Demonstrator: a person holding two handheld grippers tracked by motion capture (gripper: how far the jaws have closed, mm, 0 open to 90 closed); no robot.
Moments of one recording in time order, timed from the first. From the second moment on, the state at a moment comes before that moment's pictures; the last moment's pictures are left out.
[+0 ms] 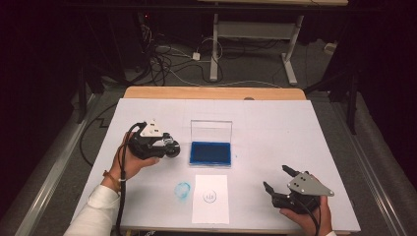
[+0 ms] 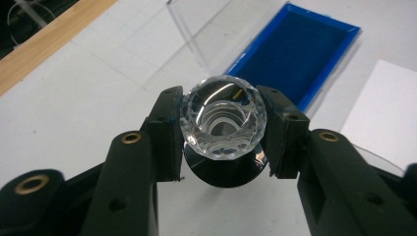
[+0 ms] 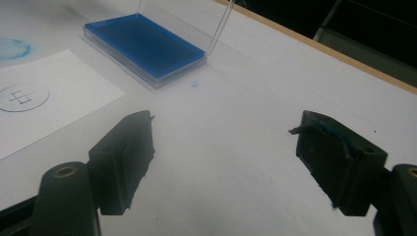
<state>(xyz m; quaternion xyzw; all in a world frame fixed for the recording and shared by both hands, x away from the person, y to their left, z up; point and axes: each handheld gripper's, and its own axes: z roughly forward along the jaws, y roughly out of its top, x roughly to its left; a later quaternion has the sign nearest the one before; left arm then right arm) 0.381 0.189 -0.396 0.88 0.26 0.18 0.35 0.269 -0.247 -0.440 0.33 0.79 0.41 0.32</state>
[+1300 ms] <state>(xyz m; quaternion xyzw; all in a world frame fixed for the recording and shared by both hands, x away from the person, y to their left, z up) 0.318 0.147 -0.391 0.89 0.16 0.15 0.39 0.281 -0.234 -0.441 0.31 0.80 0.41 0.30</state>
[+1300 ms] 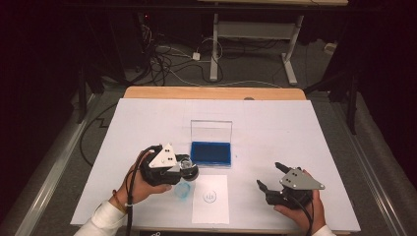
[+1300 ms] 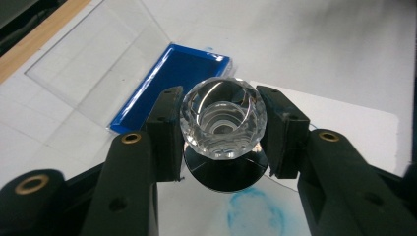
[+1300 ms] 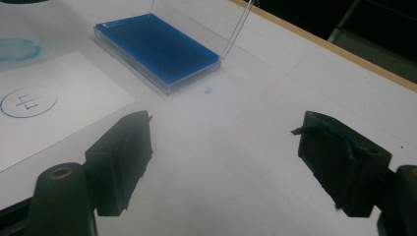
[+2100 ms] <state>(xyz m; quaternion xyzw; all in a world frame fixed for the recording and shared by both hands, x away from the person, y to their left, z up) 0.307 0.123 -0.389 0.90 0.13 0.12 0.40 0.279 -0.221 -0.442 0.29 0.81 0.43 0.27</state>
